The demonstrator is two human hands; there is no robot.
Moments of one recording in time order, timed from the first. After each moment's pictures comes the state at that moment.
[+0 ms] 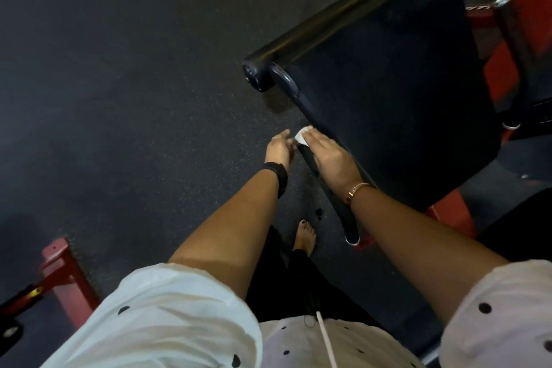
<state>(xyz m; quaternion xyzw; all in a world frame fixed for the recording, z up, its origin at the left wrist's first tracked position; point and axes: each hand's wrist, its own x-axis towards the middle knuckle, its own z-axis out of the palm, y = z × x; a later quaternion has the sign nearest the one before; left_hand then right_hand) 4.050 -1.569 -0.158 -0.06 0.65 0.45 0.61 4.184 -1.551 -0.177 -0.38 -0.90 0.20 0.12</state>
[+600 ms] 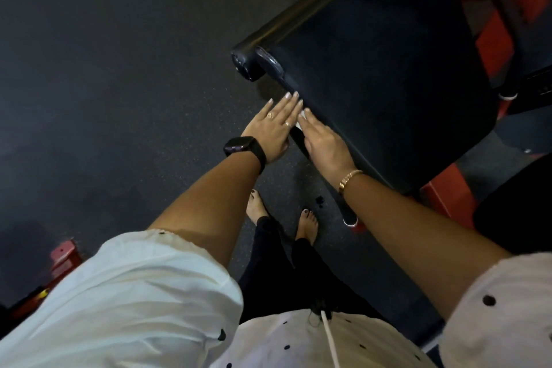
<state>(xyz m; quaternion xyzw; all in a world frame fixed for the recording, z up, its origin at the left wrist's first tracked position) 4.028 -1.586 -0.147 0.77 0.61 -0.15 0.10 4.190 -1.568 -0.174 -0.42 -0.88 0.15 0.13</state>
